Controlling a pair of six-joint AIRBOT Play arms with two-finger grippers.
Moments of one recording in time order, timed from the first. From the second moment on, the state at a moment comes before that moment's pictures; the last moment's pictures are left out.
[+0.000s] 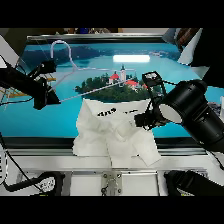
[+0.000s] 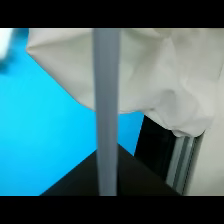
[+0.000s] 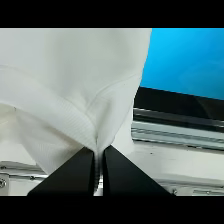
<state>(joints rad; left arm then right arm) 0.13 -1.36 1.54 1.06 -1.80 -0.23 0.77 -1.12 1.44 -1.76 1.75 2.12</state>
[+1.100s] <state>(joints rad) 0.16 -1.07 1.04 1.00 -1.68 0.00 0.66 -1.12 1.51 -1.75 1.78 2.12</state>
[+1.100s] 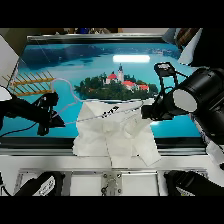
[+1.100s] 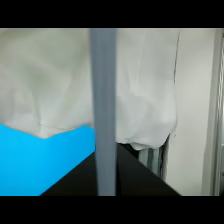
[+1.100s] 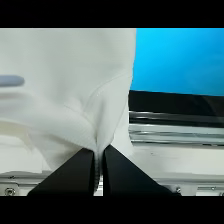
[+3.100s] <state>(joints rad) 0.02 -1.02 0.95 1.02 -1.48 -0.10 0.66 -1.12 1.52 -1.77 1.70 2.14</state>
